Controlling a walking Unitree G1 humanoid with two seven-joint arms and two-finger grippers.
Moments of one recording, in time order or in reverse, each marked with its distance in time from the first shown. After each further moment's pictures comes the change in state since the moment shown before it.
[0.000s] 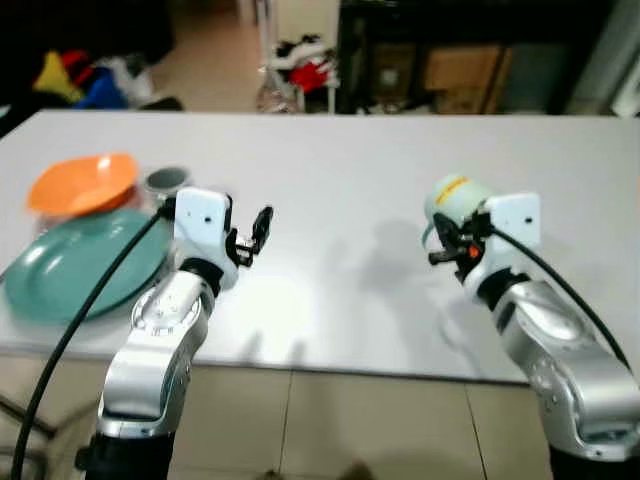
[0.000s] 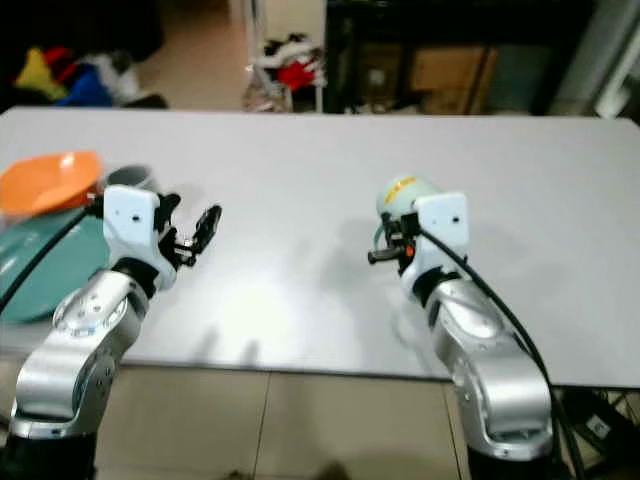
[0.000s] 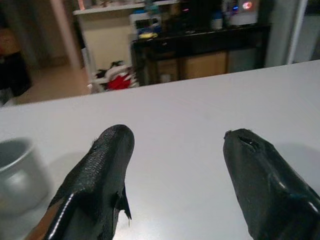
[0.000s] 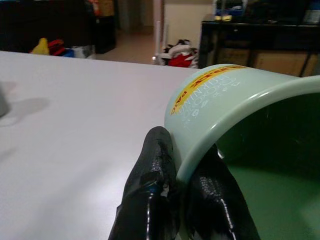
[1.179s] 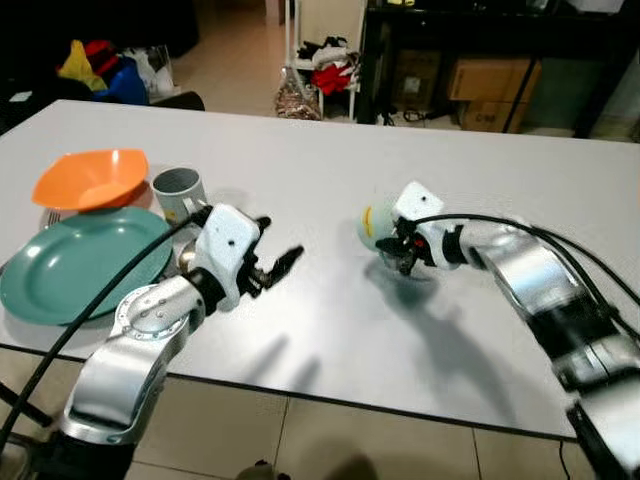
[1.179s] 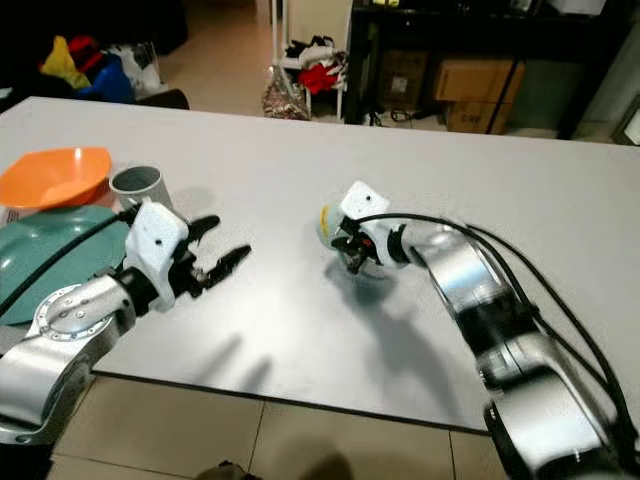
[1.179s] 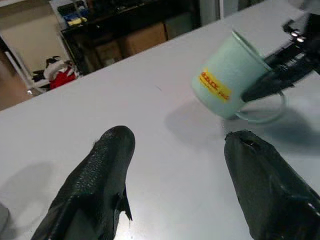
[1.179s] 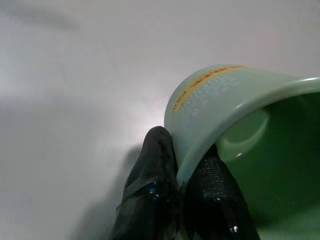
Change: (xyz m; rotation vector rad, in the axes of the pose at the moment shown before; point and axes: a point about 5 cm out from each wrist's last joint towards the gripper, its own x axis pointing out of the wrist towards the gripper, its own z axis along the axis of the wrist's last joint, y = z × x) left arm -0.014 -0.003 -0.003 0.208 0.110 -0.396; right arm 0.094 -0.006 -0.019 -0.542 0.385 0.663
